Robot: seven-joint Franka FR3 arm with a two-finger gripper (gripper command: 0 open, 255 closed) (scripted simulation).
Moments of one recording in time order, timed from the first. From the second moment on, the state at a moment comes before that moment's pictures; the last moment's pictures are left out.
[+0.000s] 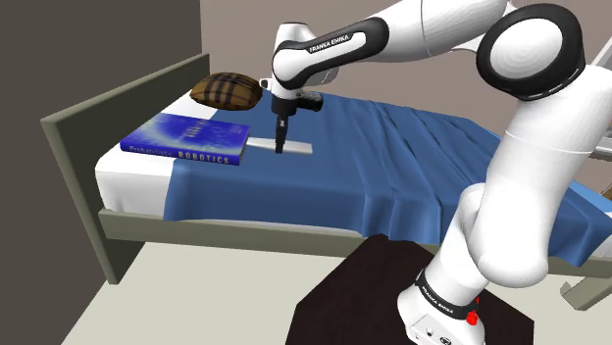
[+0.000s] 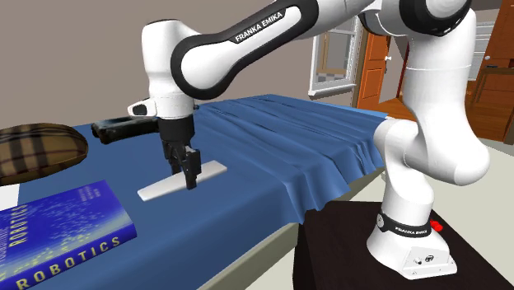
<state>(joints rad) 0.37 0.13 -0.28 -1.94 0.03 2.06 -0.72</state>
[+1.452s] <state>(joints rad) 0.36 0.22 -0.27 -2.03 0.06 2.25 -0.74</state>
